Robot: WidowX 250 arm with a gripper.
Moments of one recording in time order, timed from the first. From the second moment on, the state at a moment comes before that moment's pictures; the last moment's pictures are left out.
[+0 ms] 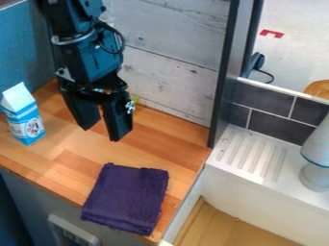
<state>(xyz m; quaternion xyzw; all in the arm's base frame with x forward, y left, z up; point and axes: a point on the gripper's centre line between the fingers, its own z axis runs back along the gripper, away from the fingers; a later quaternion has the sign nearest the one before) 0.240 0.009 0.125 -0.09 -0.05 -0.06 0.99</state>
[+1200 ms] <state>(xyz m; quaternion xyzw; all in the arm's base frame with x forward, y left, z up) 0.388 0.093 0.059 0.00 -0.07 -0.27 0.96</state>
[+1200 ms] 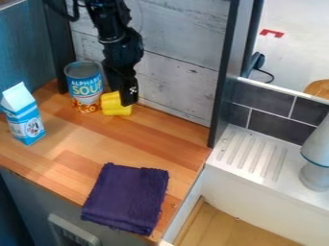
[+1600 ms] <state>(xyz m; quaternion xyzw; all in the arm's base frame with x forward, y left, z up) 0.432 0.124 0.030 -0.01 -0.11 -0.39 0.92</state>
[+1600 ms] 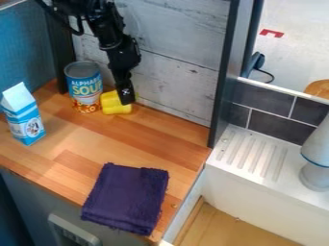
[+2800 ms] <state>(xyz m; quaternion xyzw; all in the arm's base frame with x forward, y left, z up) 0.430 0.147 0.020 0.01 -0.09 -0.40 0.91</state>
